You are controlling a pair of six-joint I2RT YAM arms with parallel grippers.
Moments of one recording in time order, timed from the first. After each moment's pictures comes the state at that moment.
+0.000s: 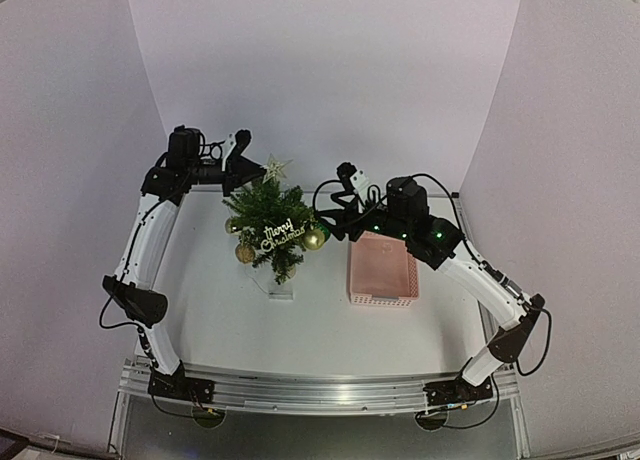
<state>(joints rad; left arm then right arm) -0.33 1.88 2.33 -0.85 0.92 0.41 0.80 1.62 1.81 -0.40 -0.24 0.06</state>
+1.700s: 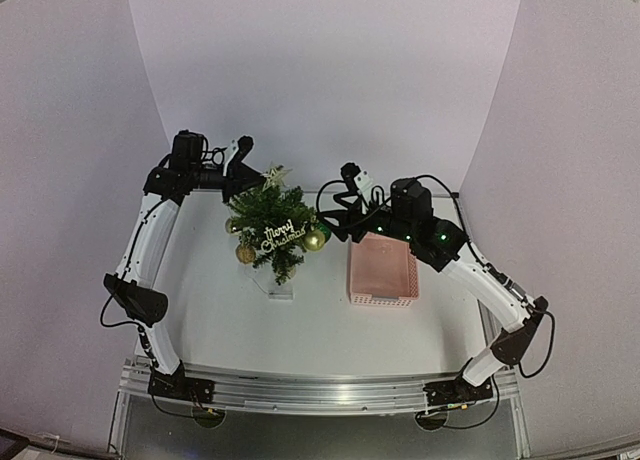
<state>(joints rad) -0.33 1.89 2.30 -0.93 0.94 0.43 0.80 1.60 1.79 -0.40 -0.24 0.08</state>
